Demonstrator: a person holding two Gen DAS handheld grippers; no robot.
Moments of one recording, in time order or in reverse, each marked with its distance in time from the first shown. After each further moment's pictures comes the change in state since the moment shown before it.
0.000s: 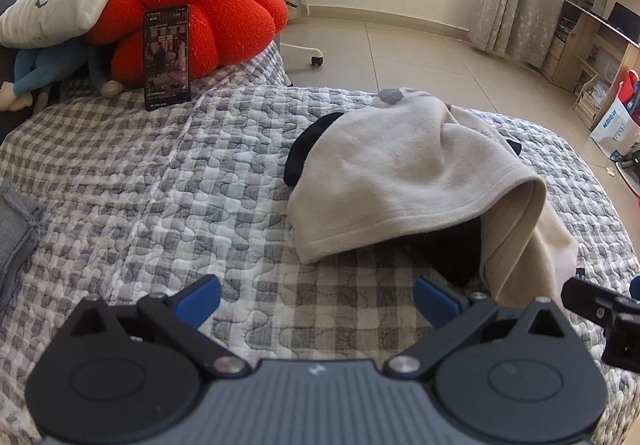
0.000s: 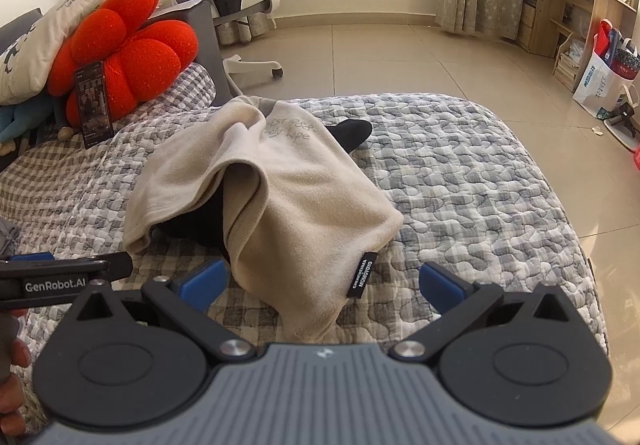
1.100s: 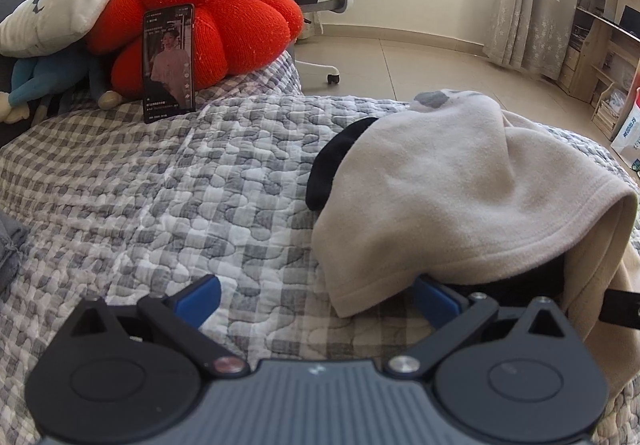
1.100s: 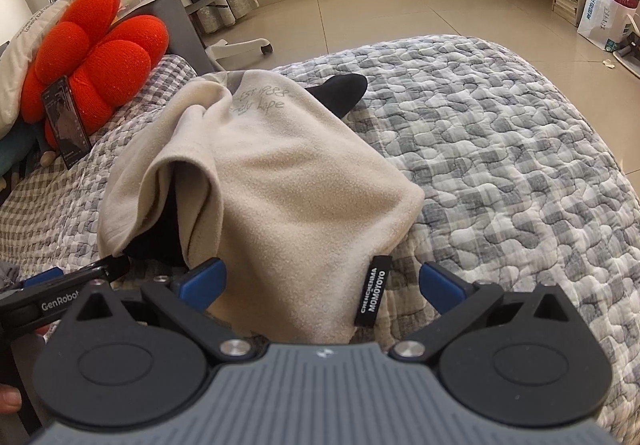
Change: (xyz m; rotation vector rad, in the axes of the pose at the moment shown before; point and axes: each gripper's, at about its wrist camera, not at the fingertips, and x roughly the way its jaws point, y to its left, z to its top) left arm 0.061 0.011 0.004 0.011 -0.069 0.046; right arm 0.062 -0.019 0.004 0.155 0.095 0.055
